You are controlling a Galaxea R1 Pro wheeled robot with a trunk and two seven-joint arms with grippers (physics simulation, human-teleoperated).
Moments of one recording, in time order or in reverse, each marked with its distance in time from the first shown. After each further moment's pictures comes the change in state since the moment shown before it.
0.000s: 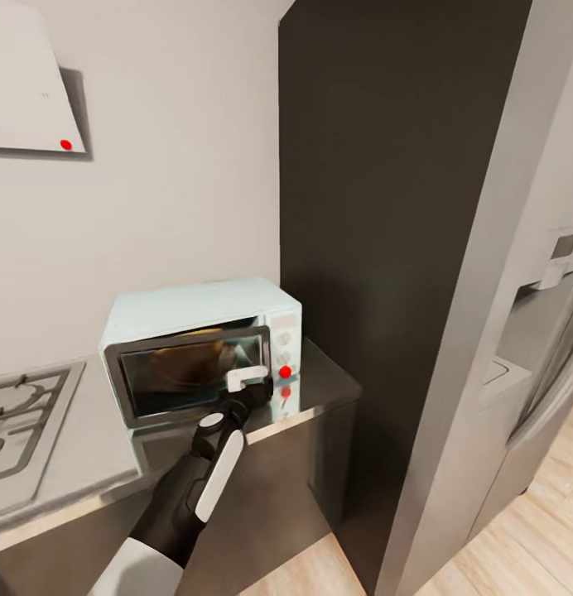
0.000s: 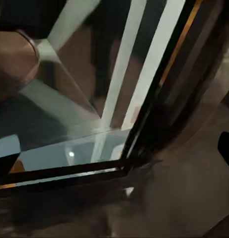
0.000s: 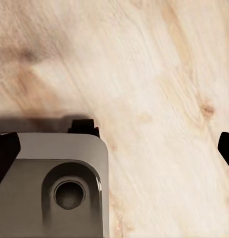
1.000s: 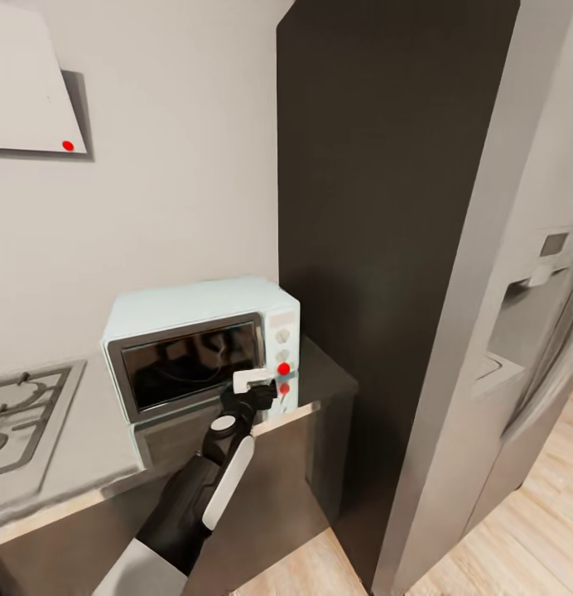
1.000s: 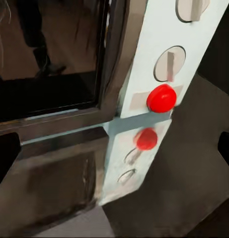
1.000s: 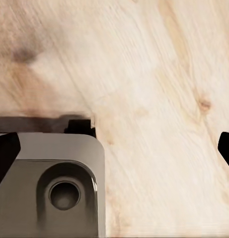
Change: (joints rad) left arm 0.000 0.002 -0.091 -0.012 0.002 -0.003 0.129; right arm 0.000 -0.007 0.002 0.000 0.005 -0.001 0.000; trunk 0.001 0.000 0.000
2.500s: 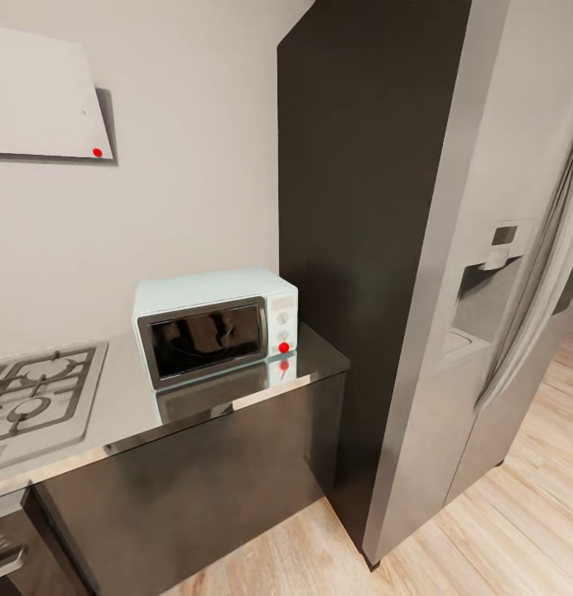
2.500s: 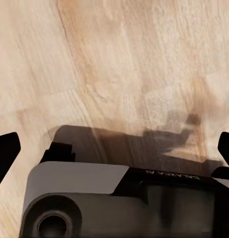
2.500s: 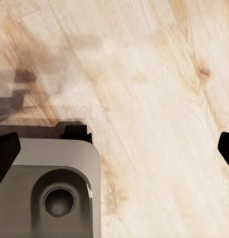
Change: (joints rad) left arm 0.250 0.183 -0.077 1.243 0.376 -0.433 -0.581; right arm 0.000 -0.006 0.005 -0.003 0.006 -0.020 -0.001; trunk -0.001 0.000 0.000
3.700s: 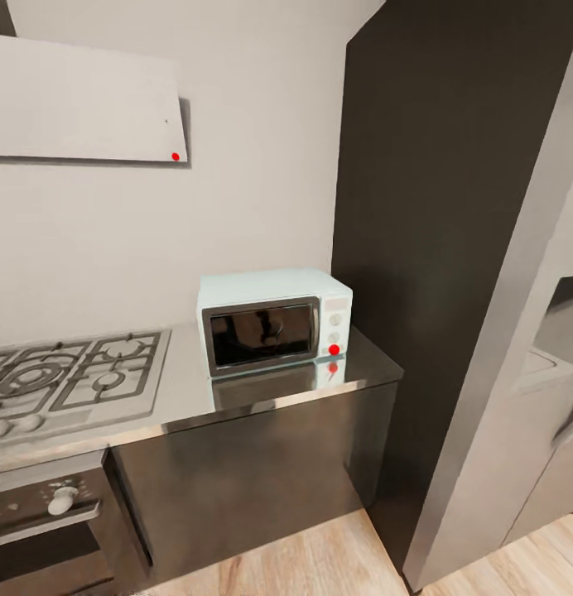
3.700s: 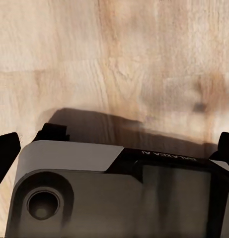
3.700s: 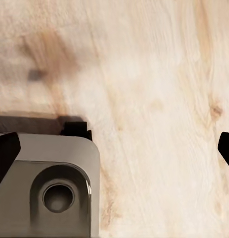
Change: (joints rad) left arm 0.046 -0.026 0.002 -0.001 0.001 -0.009 0.011; right arm 0.000 0.002 0.012 0.001 0.011 0.011 -0.001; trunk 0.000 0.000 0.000
